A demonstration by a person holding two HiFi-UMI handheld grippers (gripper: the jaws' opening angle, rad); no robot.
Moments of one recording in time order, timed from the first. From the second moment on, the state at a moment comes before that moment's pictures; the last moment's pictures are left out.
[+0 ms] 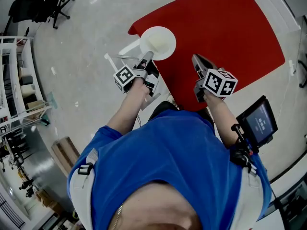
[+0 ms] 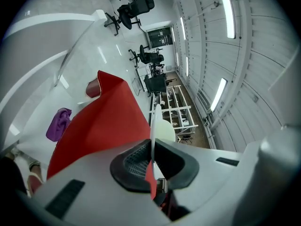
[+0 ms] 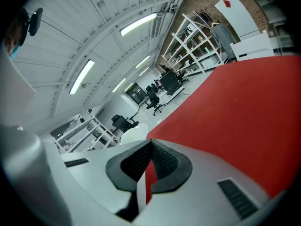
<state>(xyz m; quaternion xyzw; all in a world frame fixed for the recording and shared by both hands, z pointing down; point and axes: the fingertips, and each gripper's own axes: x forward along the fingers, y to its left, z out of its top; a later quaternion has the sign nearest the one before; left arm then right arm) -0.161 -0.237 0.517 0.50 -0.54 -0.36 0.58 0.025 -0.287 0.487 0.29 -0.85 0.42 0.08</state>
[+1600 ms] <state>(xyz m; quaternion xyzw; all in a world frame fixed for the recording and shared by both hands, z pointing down) -0.191 -0.278 0.610 0.40 -0.59 -0.37 0.60 -0.019 -0.336 0.552 0.23 -0.84 0.46 0.15</state>
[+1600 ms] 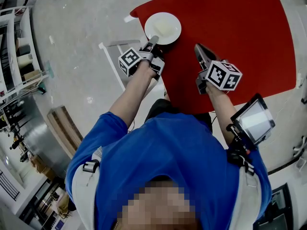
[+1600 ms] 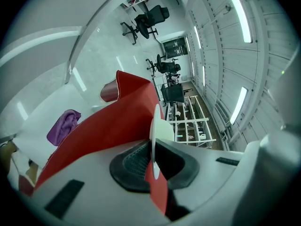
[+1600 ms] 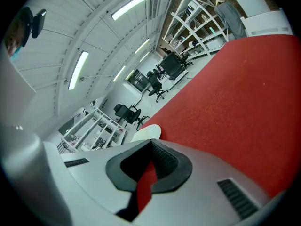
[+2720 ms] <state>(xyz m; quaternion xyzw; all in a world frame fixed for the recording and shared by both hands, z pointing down) -0.192 -0.281 0.626 0.42 -0.63 -0.24 0.61 -0.027 -0.325 0.553 0.21 -0.84 0.47 0.15</state>
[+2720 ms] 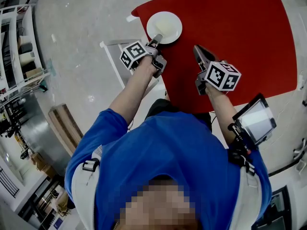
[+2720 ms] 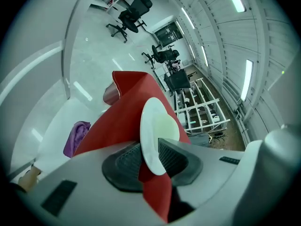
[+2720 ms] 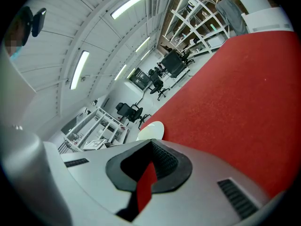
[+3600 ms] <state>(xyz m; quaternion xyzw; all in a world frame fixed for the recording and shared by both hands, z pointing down) -0.184 -0.279 0.617 0.47 -0.64 -0.15 0.59 -0.031 -0.322 0.555 0.20 -0.85 0.47 0.14</state>
